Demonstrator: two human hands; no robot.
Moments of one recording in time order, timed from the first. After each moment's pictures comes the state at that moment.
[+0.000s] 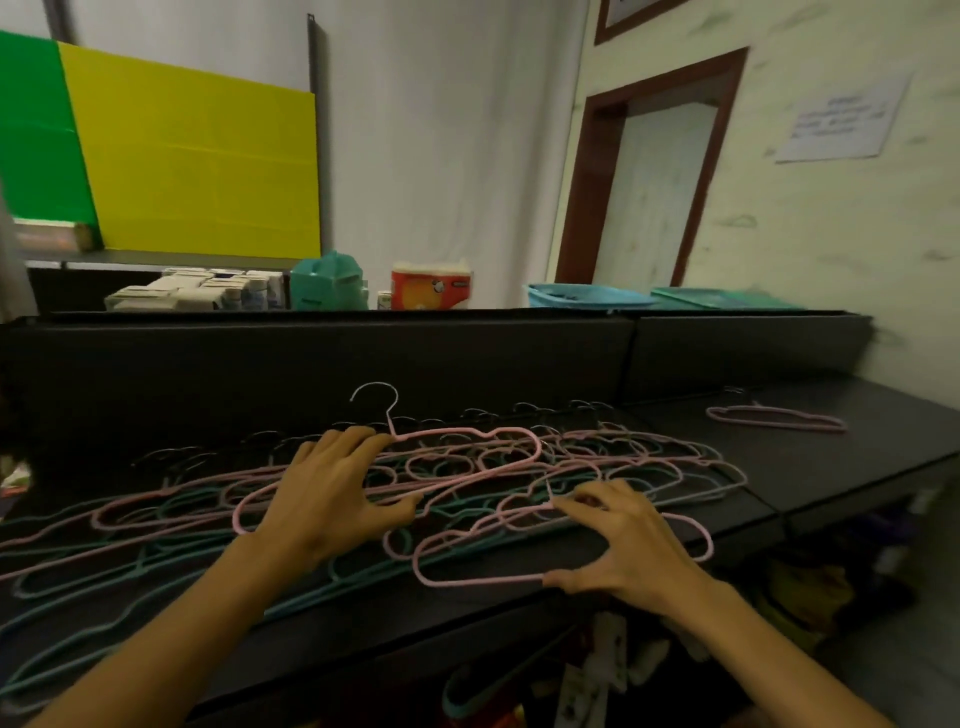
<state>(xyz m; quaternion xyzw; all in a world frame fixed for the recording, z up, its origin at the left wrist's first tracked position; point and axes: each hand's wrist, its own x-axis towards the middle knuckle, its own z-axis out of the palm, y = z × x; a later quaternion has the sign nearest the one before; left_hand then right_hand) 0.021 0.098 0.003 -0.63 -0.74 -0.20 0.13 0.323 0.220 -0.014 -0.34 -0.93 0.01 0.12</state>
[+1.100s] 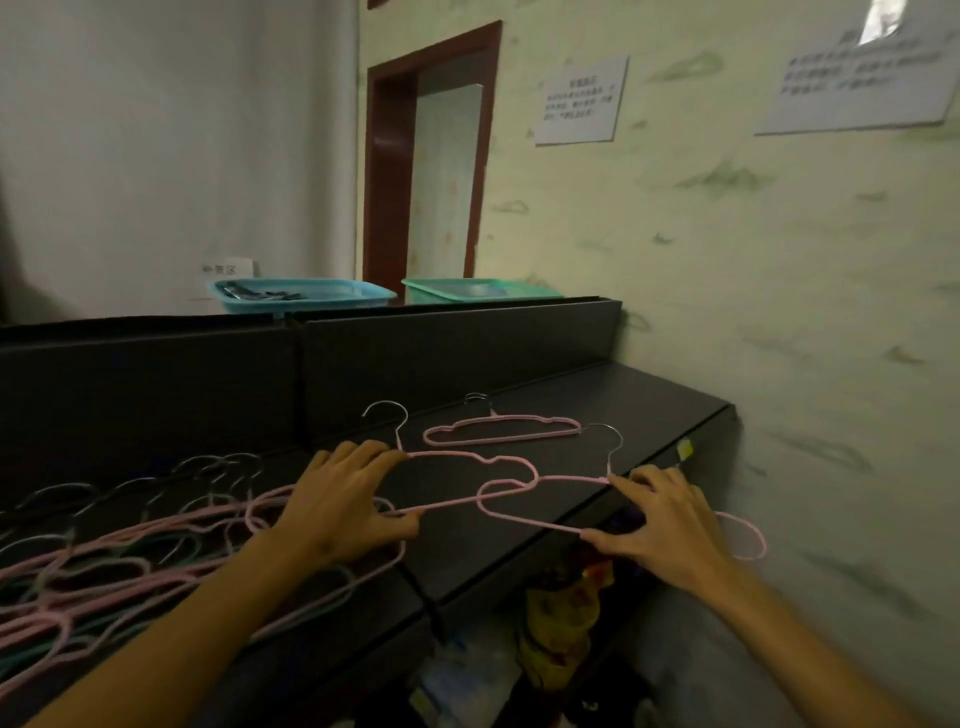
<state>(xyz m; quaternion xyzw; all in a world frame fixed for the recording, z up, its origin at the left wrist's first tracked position) 0.381 0.475 -0.005 -0.78 -0.61 -0.15 0.08 0.739 0.497 -0.011 -0.60 -0.77 -0.13 0.14</state>
